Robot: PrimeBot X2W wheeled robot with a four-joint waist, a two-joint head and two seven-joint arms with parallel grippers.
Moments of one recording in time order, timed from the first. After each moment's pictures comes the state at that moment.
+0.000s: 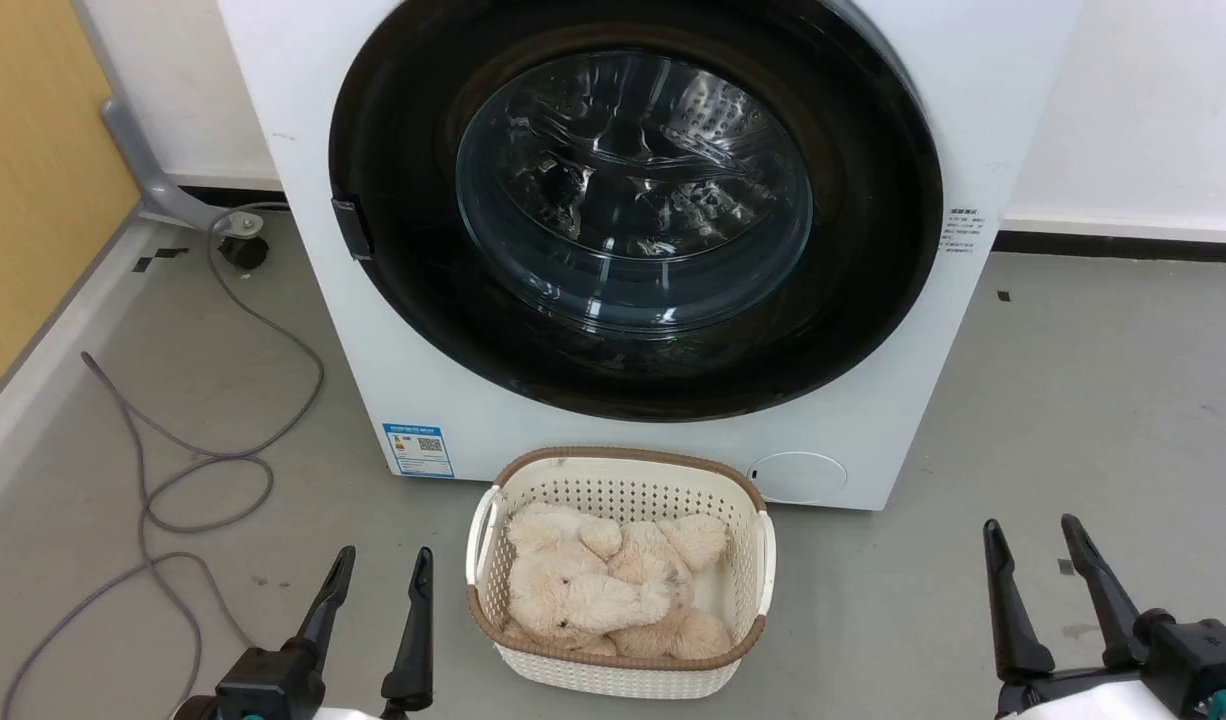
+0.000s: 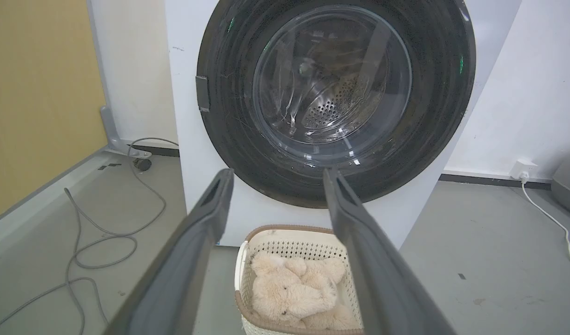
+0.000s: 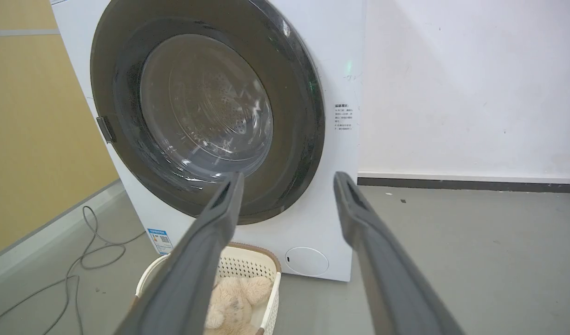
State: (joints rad) left arm 0.08 0.05 -0.03 0.11 -0.16 -0.11 -0.26; right arm 0.06 -0.05 -0.06 0.09 0.13 0.13 -0.25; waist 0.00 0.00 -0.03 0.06
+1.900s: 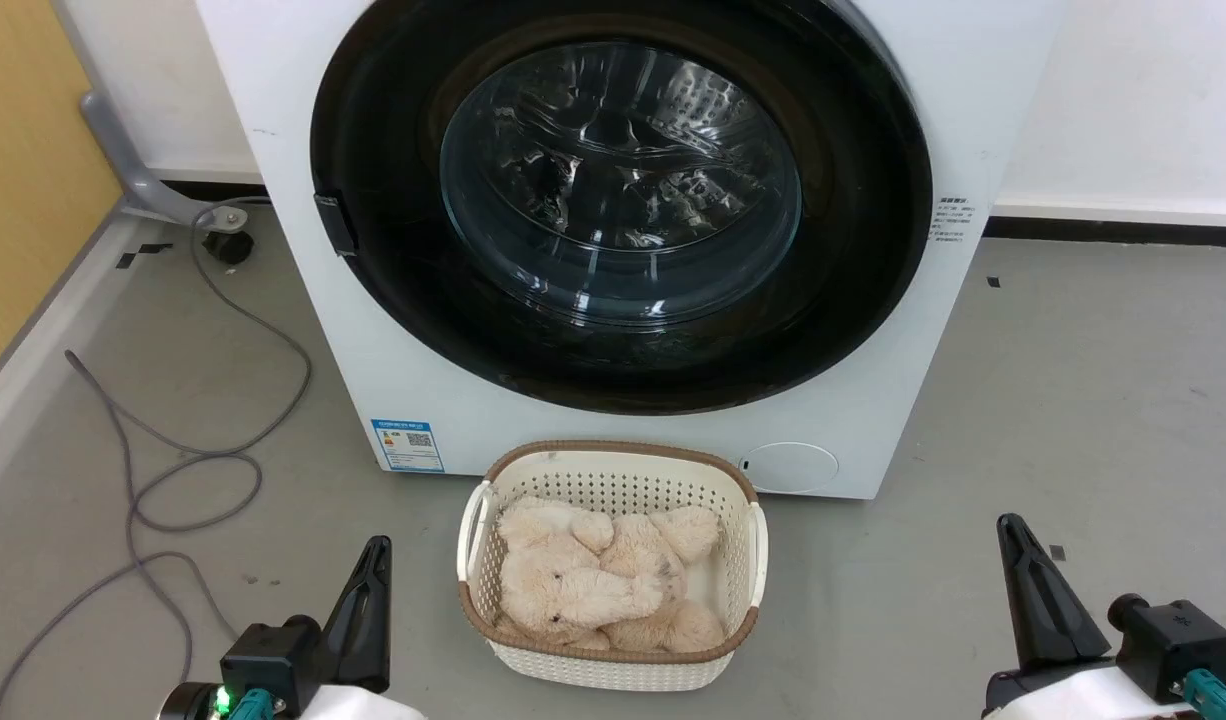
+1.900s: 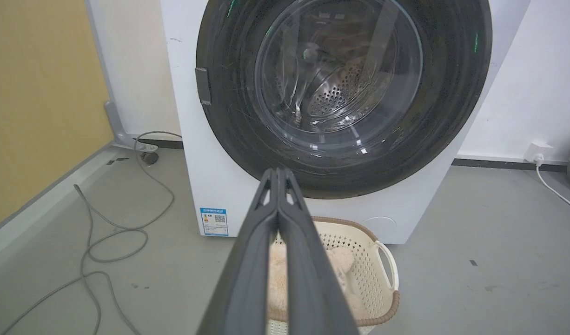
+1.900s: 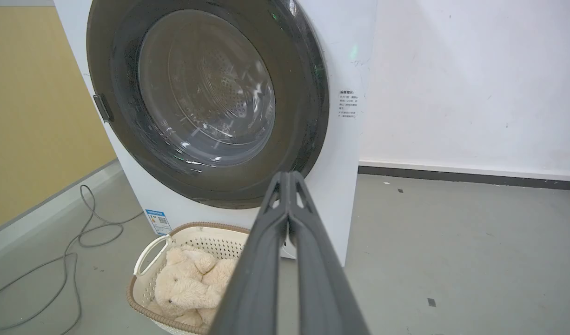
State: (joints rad) left arm 0.07 0.05 -0.02 0.08 -0.12 -0.07 -0.18; right arm 0.06 -0.05 -0.04 0.05 0.10 0.13 -0.18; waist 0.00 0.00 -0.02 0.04
